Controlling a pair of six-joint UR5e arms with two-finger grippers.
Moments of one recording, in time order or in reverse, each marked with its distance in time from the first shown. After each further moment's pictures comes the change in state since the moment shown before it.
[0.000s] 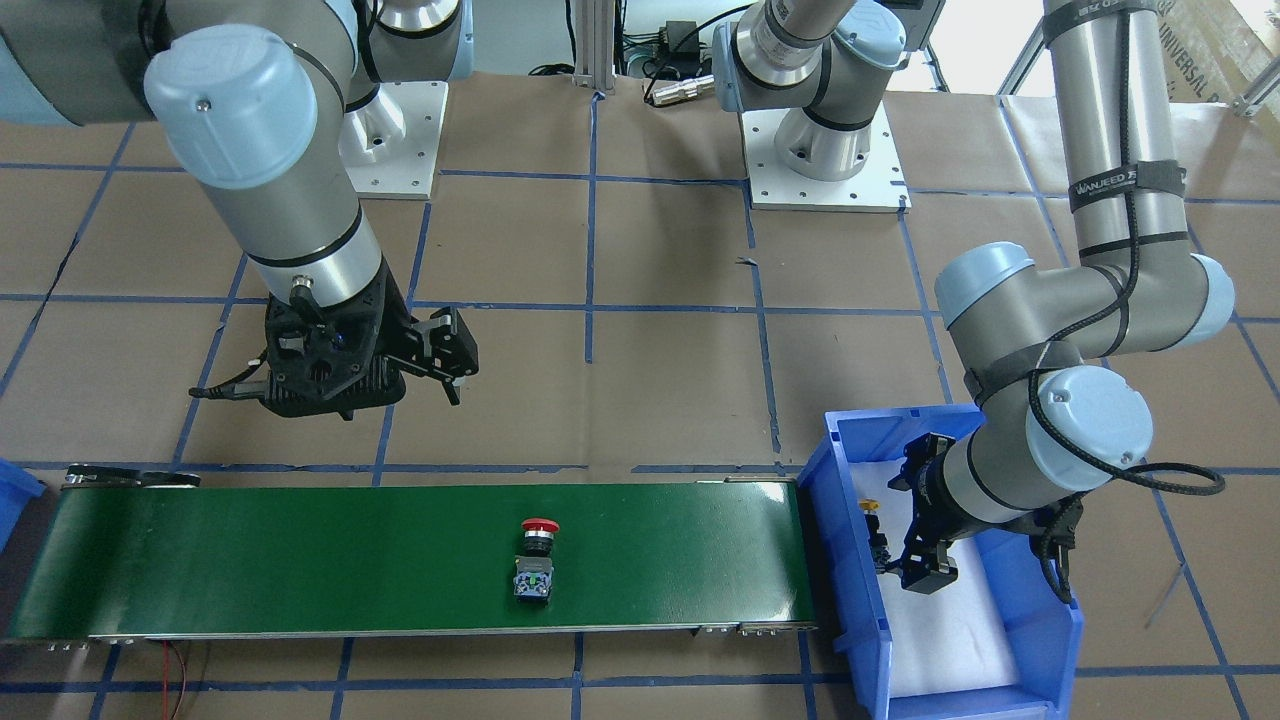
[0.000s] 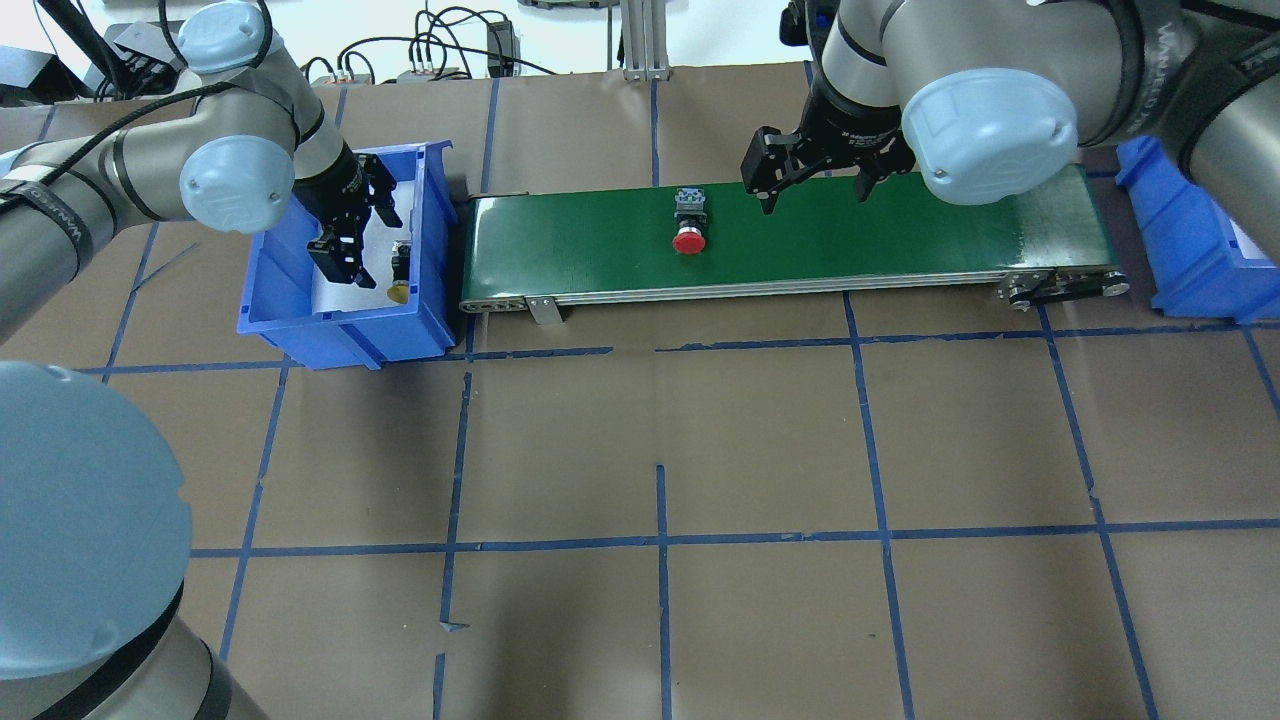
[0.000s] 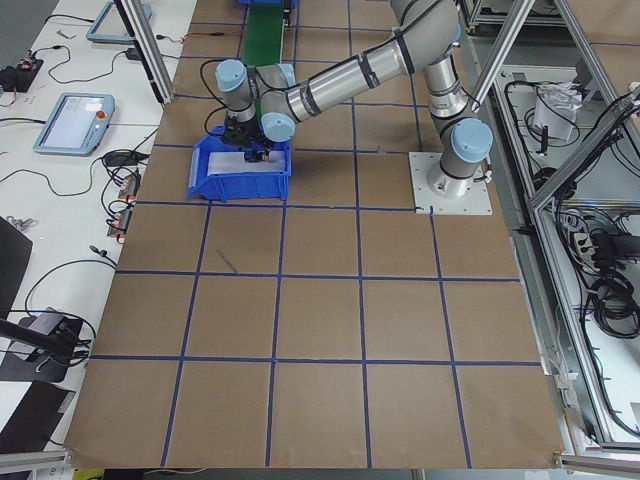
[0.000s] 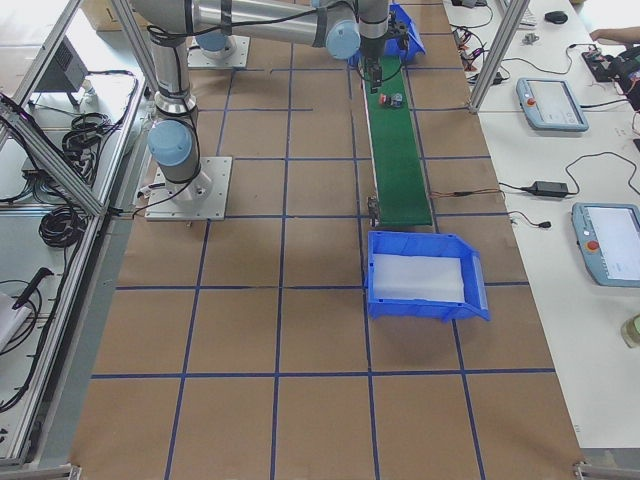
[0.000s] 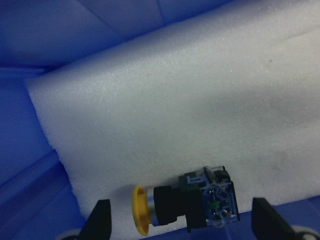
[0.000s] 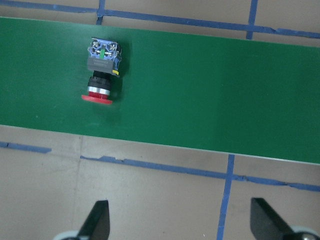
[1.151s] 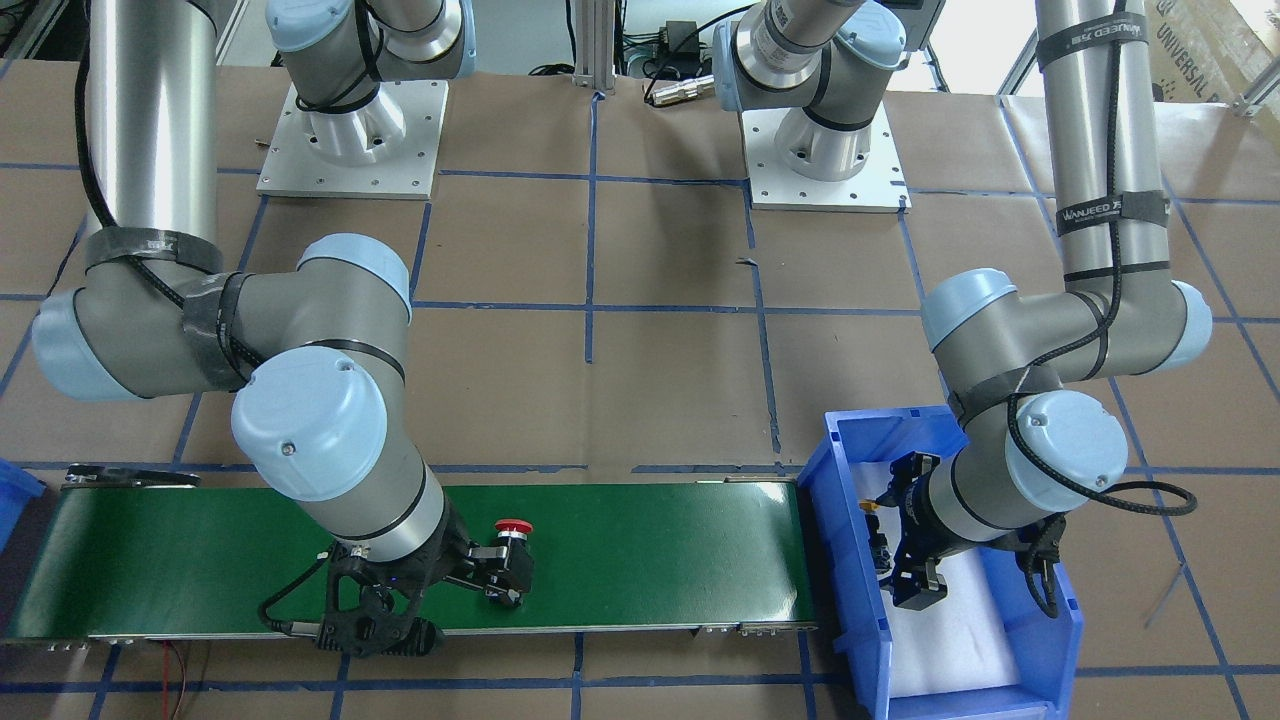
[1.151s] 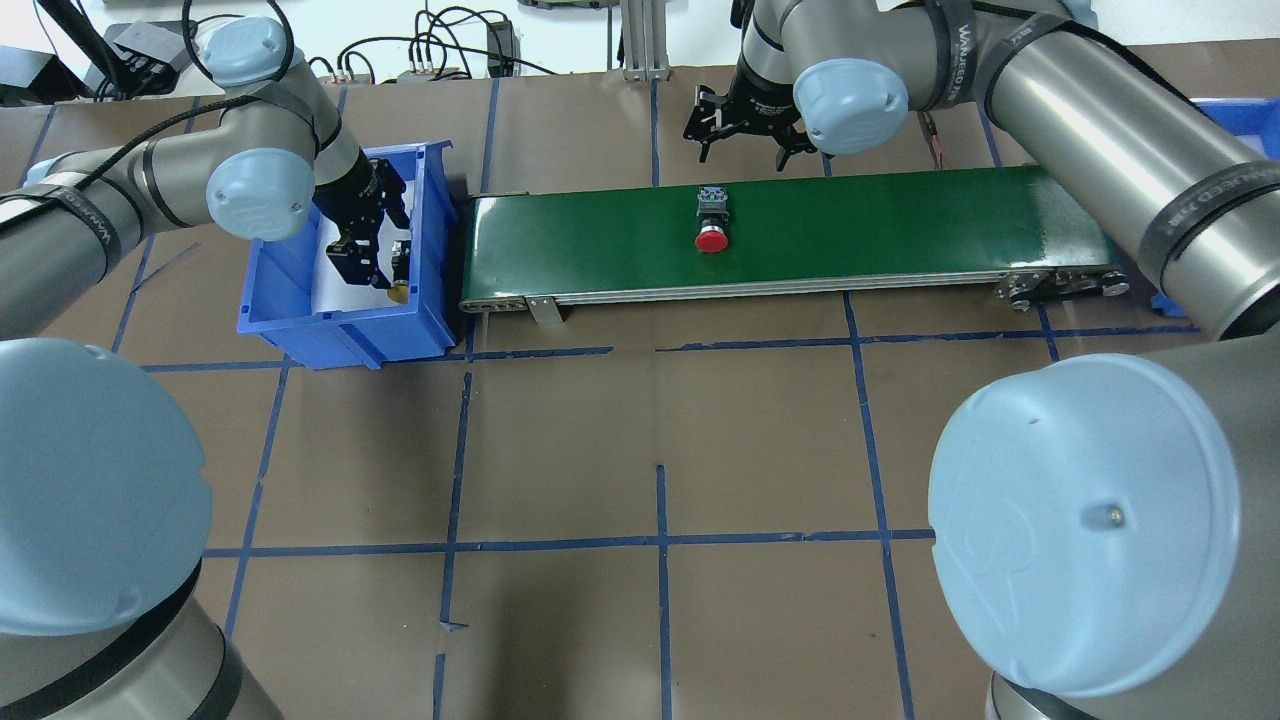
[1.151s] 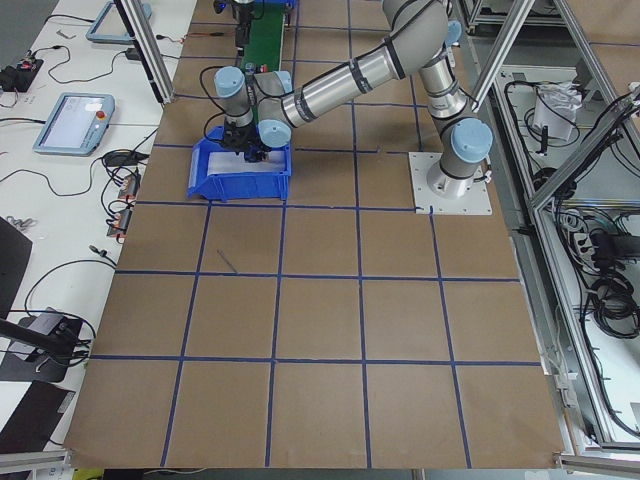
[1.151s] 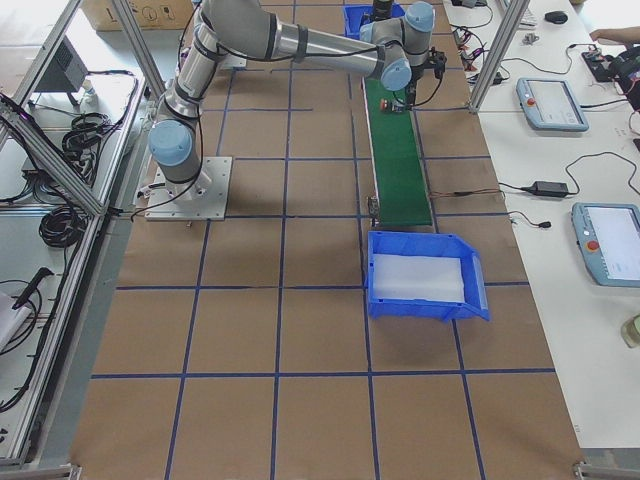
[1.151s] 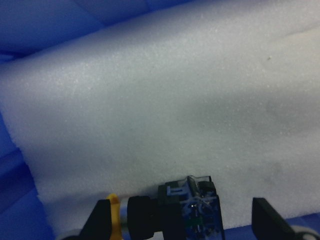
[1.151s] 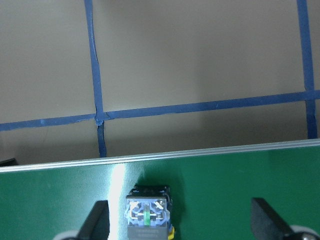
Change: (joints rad) left arm -0.009 -0.041 0.002 0.051 -0.001 -0.047; right arm 0.025 0.373 -0.270 -0.128 0.051 0.247
